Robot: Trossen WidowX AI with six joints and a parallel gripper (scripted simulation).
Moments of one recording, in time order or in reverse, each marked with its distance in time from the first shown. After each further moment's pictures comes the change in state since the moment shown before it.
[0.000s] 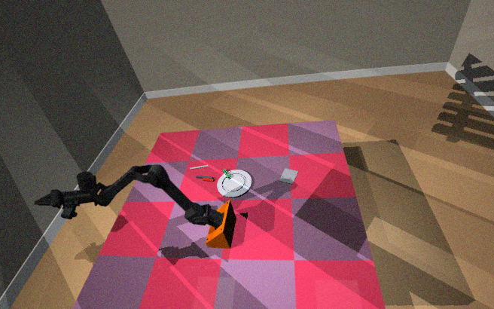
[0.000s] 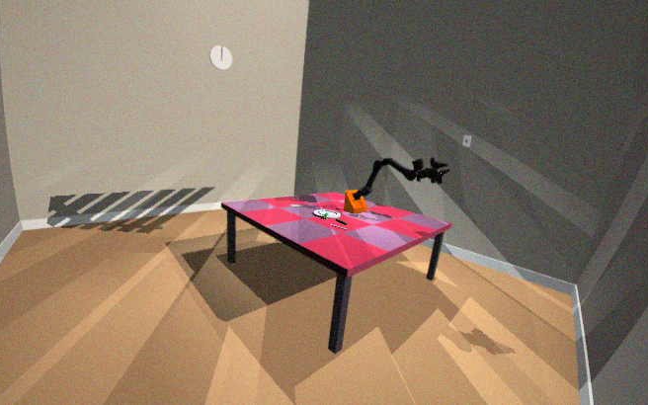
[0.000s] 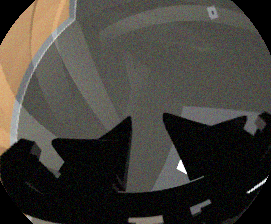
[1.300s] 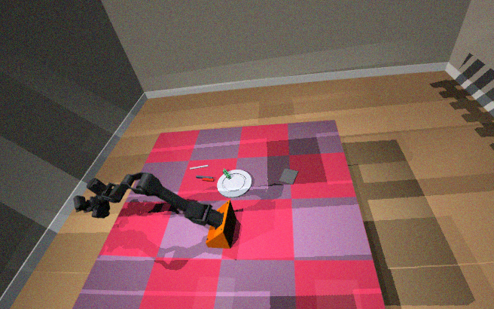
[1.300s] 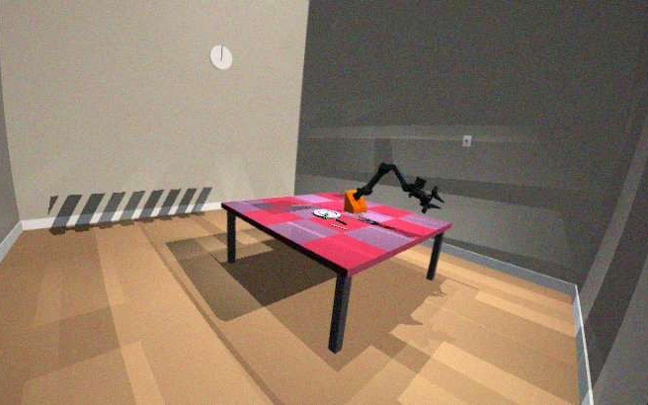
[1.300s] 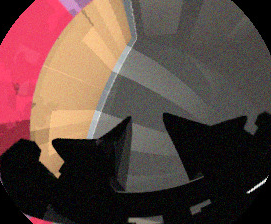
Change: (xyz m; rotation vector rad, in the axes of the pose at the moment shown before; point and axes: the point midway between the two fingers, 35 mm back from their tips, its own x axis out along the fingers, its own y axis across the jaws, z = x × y) arm -0.099 0.219 0.038 0.234 -0.213 0.673
